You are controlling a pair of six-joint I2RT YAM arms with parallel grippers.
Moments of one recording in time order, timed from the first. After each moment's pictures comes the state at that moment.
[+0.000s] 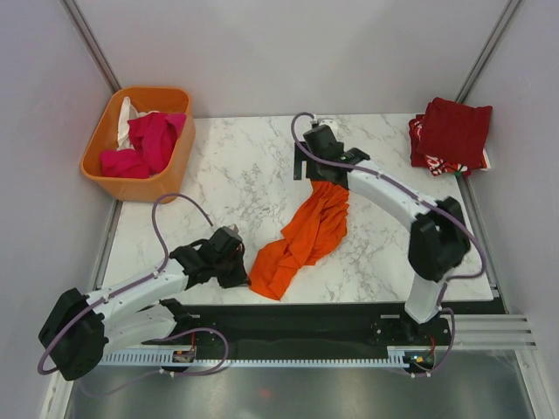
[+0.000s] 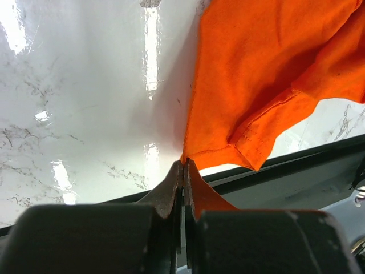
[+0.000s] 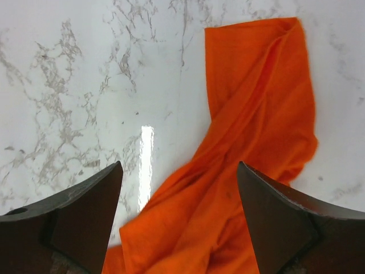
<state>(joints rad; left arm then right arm) -0.75 1.02 0.49 -0.54 0.05 -0.92 0.60 1.74 1.49 -0.50 0.30 0.48</state>
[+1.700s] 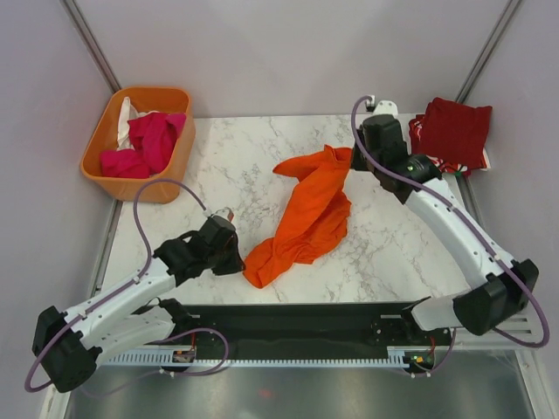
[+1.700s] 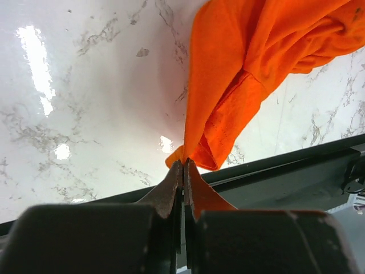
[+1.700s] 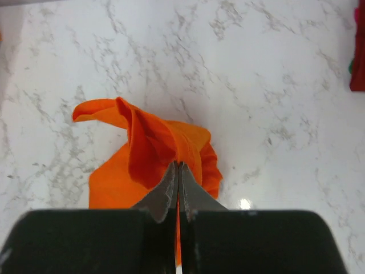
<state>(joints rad) -0.75 0.91 0.64 -0.69 -0.05 -0.82 0.47 1.46 1.52 -0.60 0.28 0.37</state>
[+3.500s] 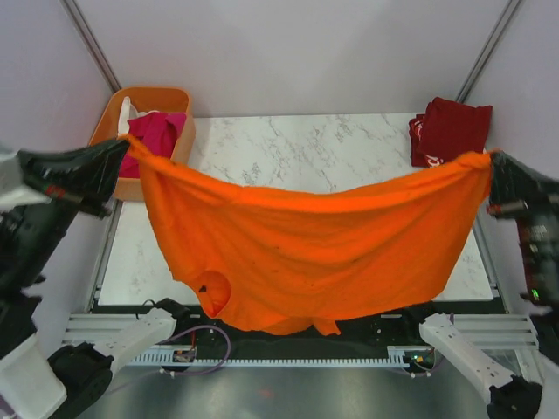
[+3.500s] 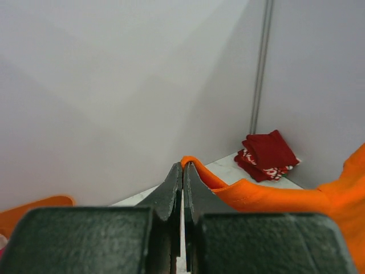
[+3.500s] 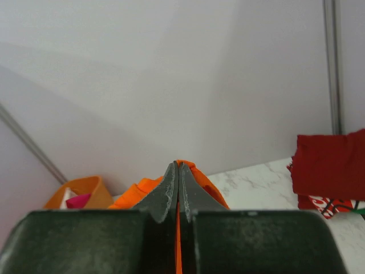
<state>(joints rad) -0.47 0.85 2.02 -0.81 0.09 -0.01 0.39 0.58 1.57 -0.60 0.32 0.29</state>
